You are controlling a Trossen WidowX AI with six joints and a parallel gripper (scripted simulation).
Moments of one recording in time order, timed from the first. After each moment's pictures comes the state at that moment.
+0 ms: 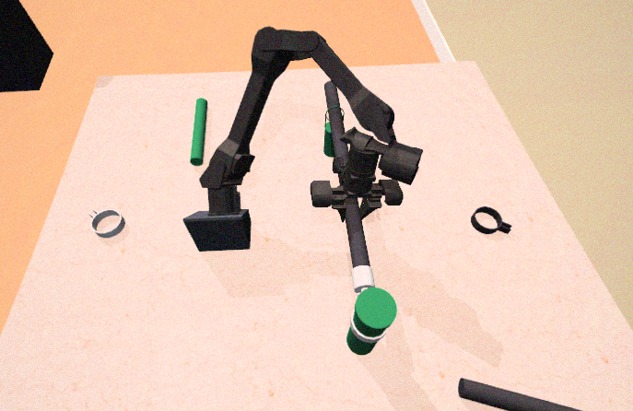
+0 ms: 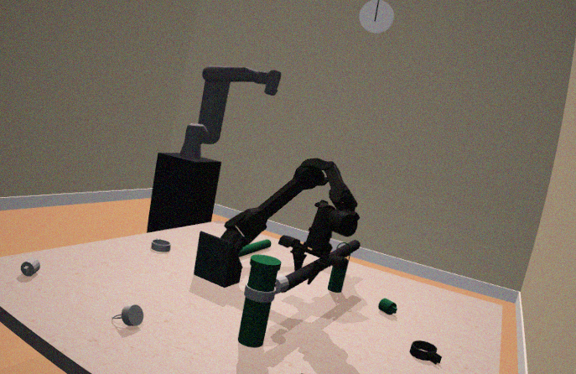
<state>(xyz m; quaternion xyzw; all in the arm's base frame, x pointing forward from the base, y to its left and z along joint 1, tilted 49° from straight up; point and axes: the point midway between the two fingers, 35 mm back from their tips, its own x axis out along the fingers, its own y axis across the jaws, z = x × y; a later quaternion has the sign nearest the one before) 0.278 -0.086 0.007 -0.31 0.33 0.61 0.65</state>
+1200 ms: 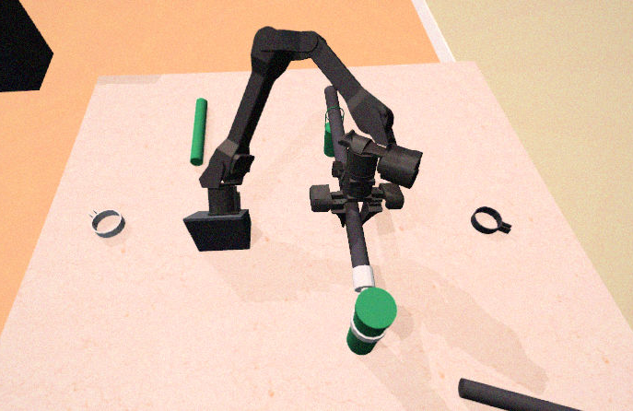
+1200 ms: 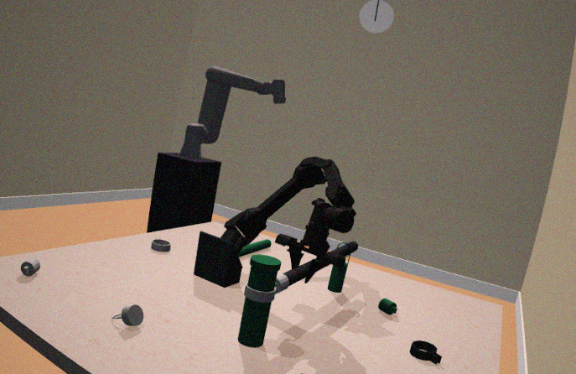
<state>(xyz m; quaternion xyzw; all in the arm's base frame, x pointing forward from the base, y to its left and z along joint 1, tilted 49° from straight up) 0.274 -0.101 -0.001 -0.32 0.34 0.60 0.65</state>
